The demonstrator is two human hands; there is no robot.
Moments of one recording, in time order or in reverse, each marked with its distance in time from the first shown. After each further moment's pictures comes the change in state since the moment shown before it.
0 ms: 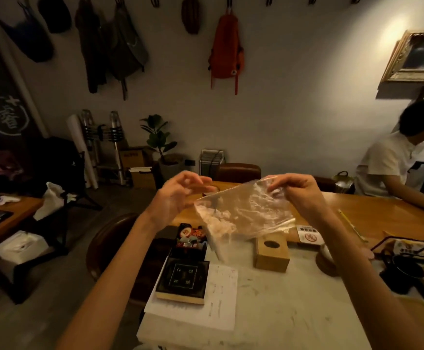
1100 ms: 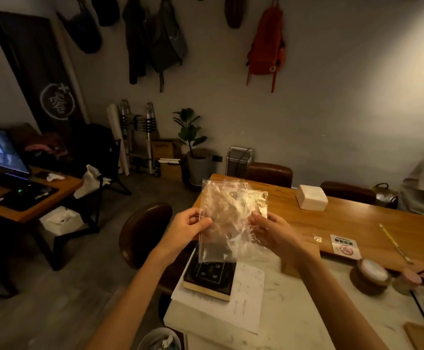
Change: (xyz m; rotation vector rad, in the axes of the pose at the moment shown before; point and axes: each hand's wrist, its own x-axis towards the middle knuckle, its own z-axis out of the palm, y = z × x) left_hand -0.082 -0.038 -0.029 0.236 0.453 -0.215; right_hand -0.013 0.061 0.123 0.236 -0.100 0.630
